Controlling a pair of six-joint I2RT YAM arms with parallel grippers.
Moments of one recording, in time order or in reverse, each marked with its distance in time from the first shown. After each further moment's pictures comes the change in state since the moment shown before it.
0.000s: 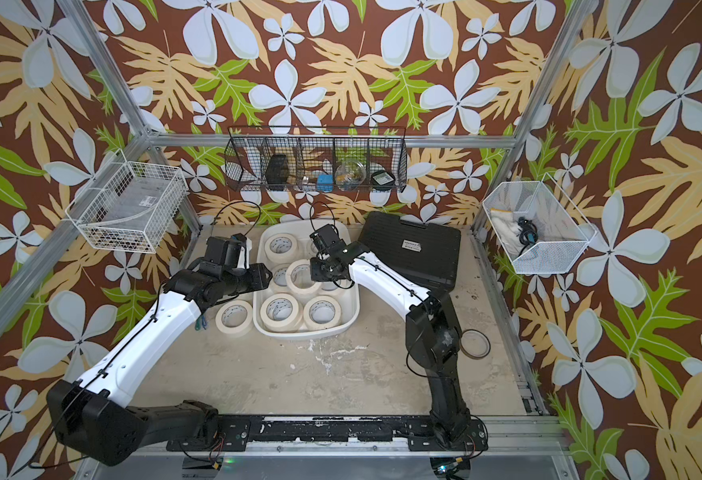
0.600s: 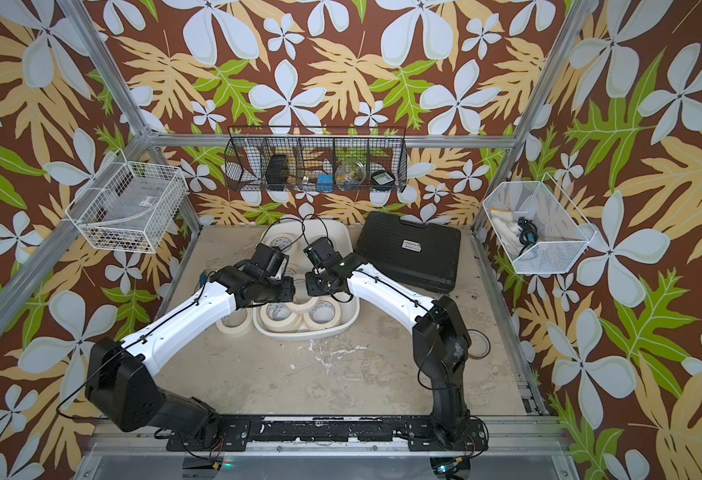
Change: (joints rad) left arm -0.187 0.179 0.025 -0.031 -0.138 -0.029; right arm 0.069 -0.089 -0.125 0.014 0.005 -0.007
